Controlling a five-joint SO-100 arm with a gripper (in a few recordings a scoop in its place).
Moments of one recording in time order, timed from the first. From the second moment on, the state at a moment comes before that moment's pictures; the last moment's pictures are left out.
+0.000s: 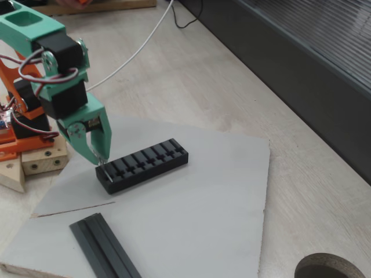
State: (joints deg) arm 6.5 121.4 126.8 79.5 202.6
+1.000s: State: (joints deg) arm 6.6 128.7 104.1 79.6 202.6
